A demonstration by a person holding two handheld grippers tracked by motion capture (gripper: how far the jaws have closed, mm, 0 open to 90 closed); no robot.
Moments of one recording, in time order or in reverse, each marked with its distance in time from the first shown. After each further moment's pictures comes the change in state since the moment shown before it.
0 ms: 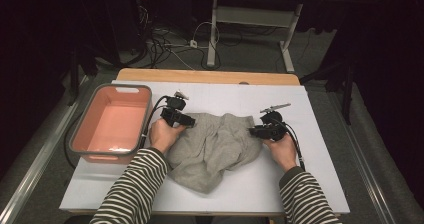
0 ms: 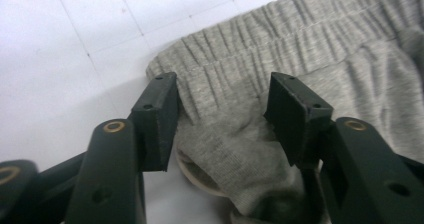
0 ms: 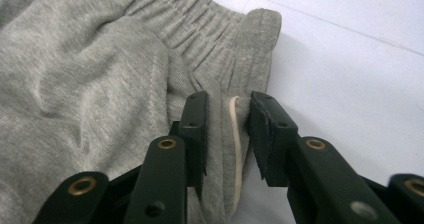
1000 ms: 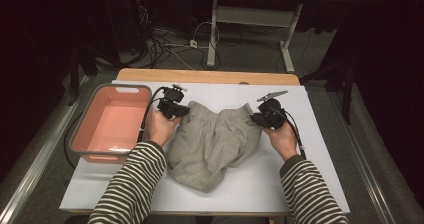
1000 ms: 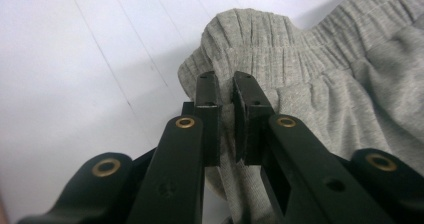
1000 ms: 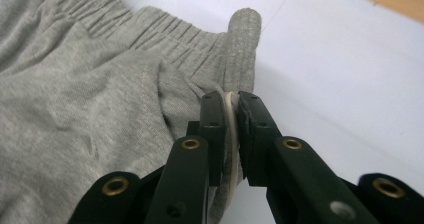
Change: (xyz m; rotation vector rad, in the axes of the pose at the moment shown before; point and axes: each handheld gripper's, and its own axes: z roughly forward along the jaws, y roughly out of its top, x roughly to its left) left arm -0.002 0.016 -0.035 -0.119 0.040 0.069; right arm 0.010 0.042 -0.024 -0.056 -0.092 -0.134
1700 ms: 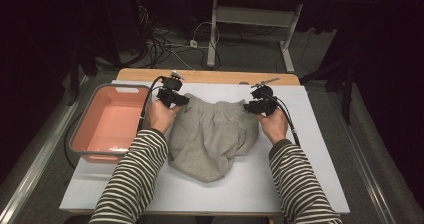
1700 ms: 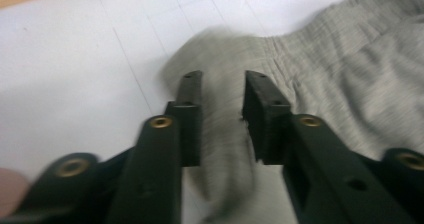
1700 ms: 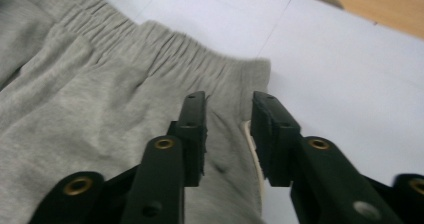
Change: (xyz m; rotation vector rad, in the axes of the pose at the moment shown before) left arm 0.015 0.022 0.010 0.019 0.031 -0.039; right arm -0.013 0.029 0.033 0.007 0.006 0.082
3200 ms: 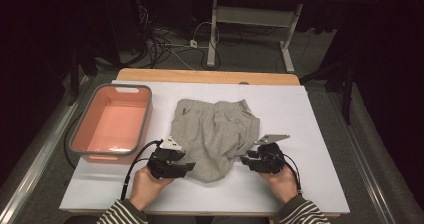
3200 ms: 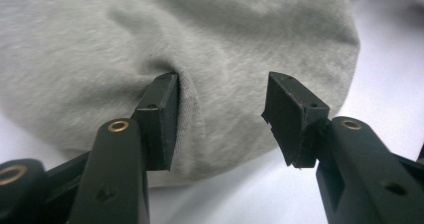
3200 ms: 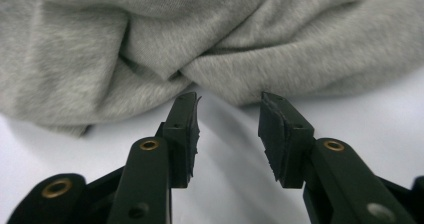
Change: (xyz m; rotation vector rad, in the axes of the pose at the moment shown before) left arm -0.080 -0.173 -0.050 -0.074 -0.284 0.218; right arm 0.075 -0.131 -0.052 -0.012 0.192 -0.080
